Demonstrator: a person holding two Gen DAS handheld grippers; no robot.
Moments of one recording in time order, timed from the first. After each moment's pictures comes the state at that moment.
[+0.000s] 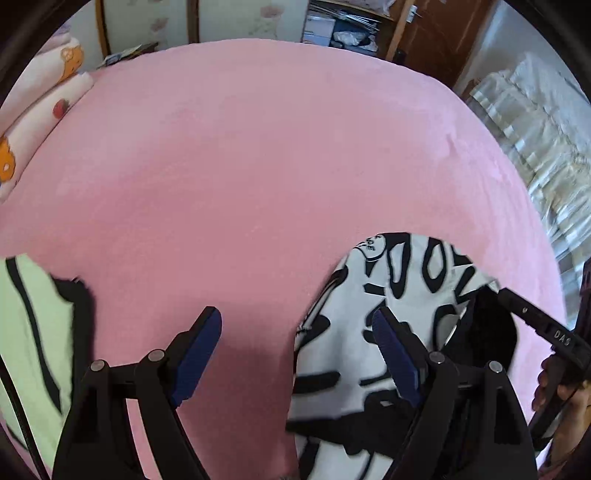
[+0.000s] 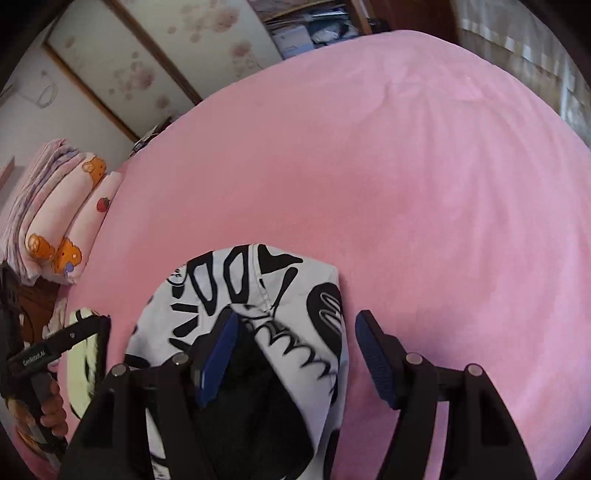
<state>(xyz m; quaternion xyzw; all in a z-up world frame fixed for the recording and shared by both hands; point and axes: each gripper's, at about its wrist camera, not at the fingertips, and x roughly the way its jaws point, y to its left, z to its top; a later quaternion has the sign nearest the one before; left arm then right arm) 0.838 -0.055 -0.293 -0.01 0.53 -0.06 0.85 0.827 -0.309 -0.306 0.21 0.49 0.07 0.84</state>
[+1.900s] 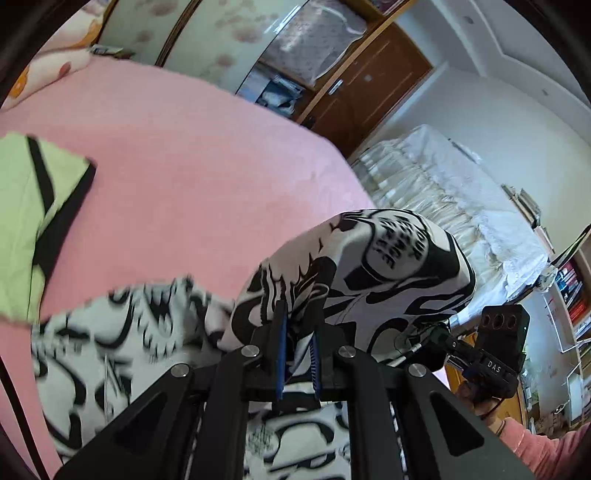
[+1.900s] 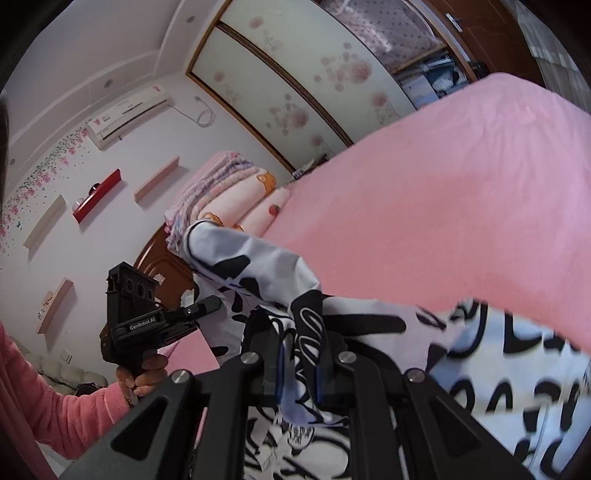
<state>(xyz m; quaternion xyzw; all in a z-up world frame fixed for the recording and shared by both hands) 0.533 -0.009 -0.234 -0.20 0.40 -0.22 0.86 0.532 -0.305 -0.228 0.29 0.32 0.32 0.84</state>
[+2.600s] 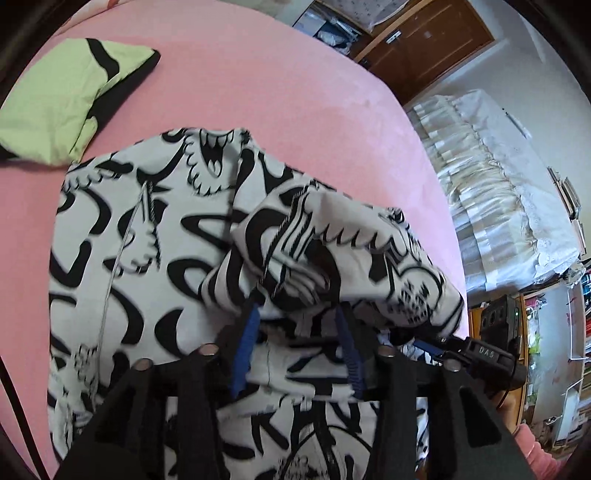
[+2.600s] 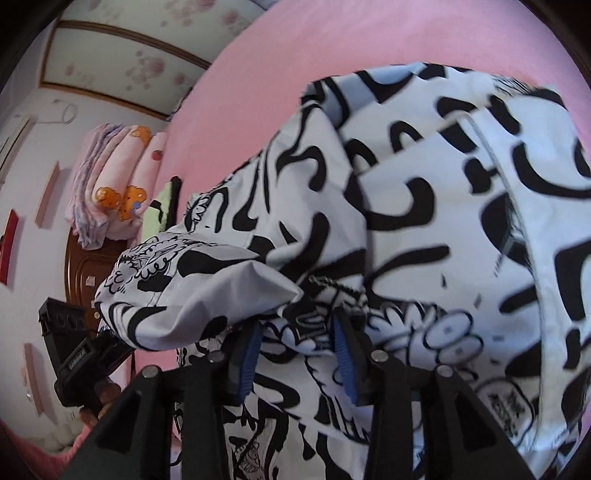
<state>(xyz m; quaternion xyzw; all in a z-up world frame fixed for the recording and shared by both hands) 0.435 -0.009 -0.297 -0.20 0.54 -0.15 0.81 0.463 -0.321 -0.329 0.36 0.55 0.15 0.74</state>
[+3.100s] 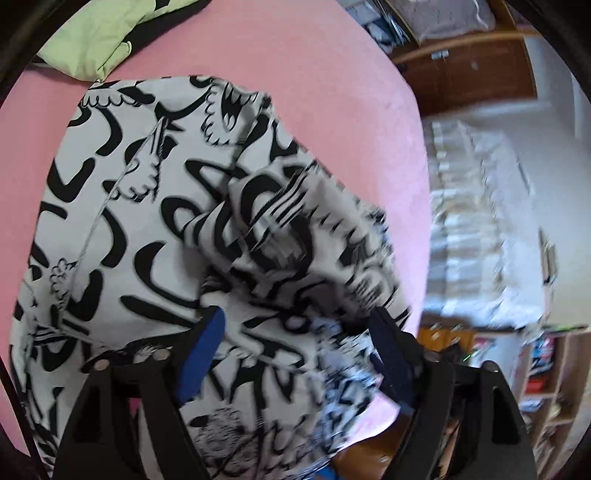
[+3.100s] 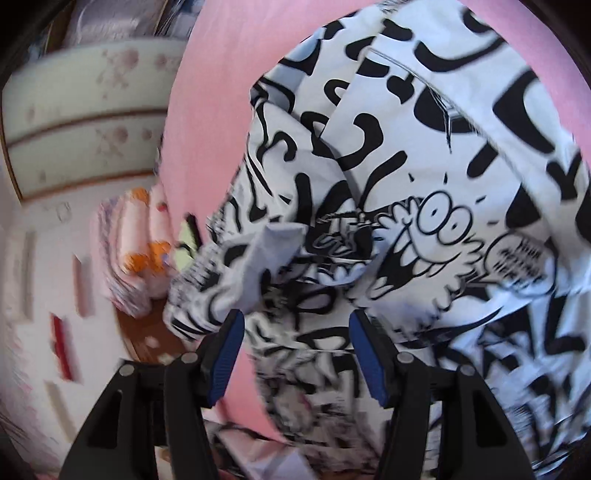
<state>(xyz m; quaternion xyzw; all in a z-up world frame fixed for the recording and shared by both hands) 0.437 0.010 -0.282 -0.34 0.58 -0.13 0.73 0.404 -0.356 -0.327 0.57 0.54 0.10 0.61</state>
